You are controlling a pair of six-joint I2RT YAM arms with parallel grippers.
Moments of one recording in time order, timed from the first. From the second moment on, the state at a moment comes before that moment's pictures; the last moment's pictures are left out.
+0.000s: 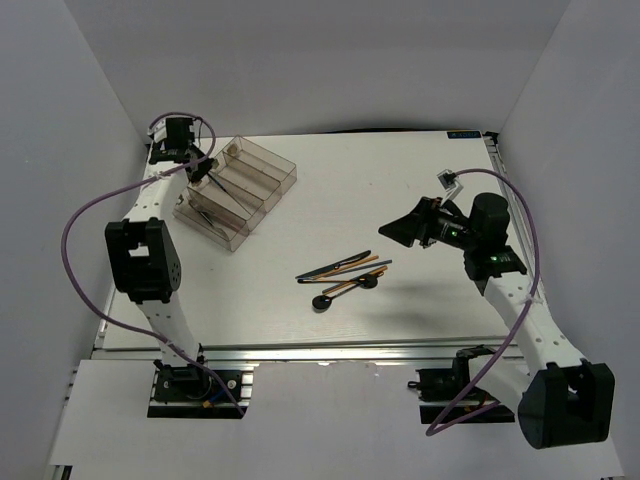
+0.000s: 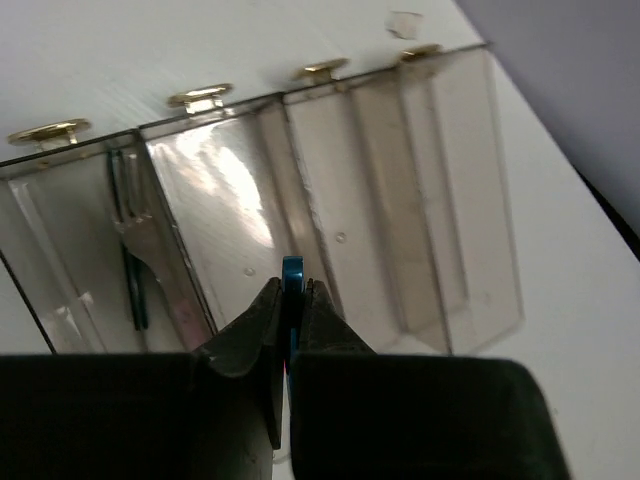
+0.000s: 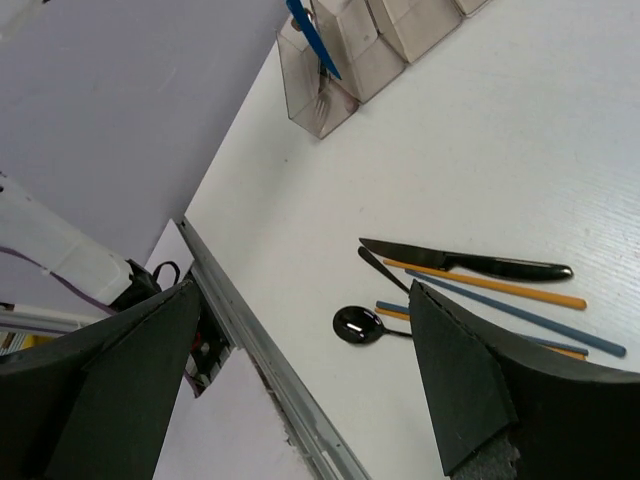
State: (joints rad) left arm 0.01 1.87 1.65 -0.48 -0.13 -0.72; right arm 0.16 1.05 0.72 0.09 -0.86 0.58
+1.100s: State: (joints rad) left arm 0.12 2.00 1.65 -0.39 -0.17 -0.88; right arm 0.16 1.00 0.66 -0.01 -0.85 0.54
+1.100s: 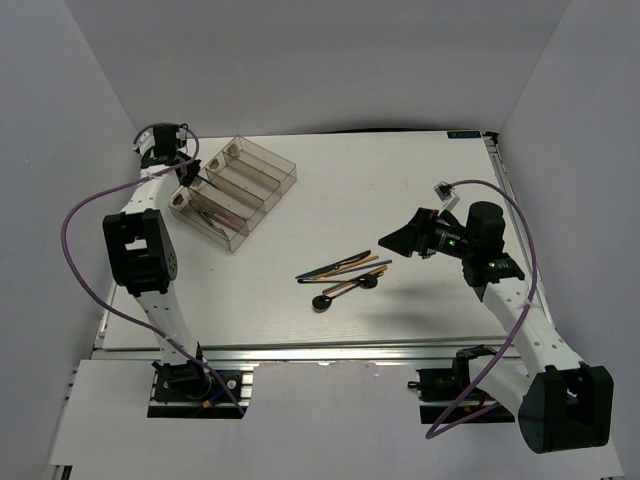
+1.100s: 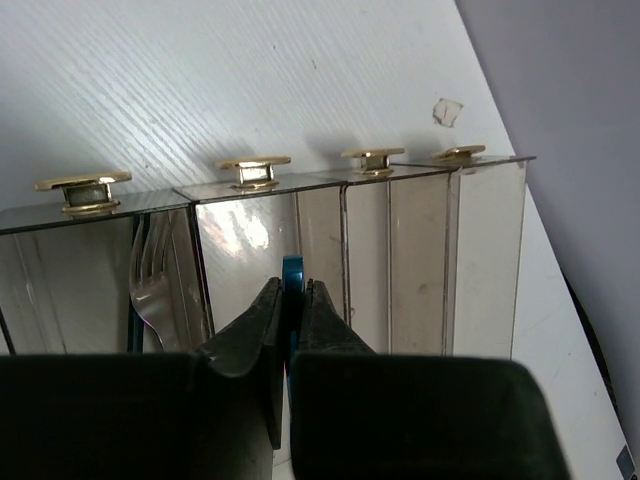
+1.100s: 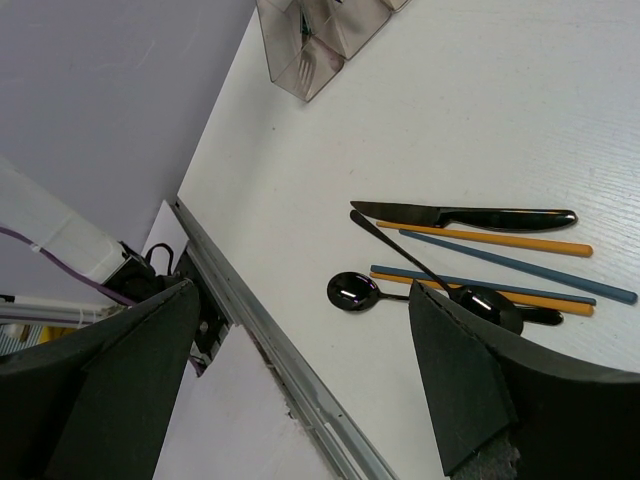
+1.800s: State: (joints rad) left arm 0.10 1.98 1.70 -0.42 -0.08 -0.80; right arm 0.23 1.09 0.74 -0.17 -0.65 0.48
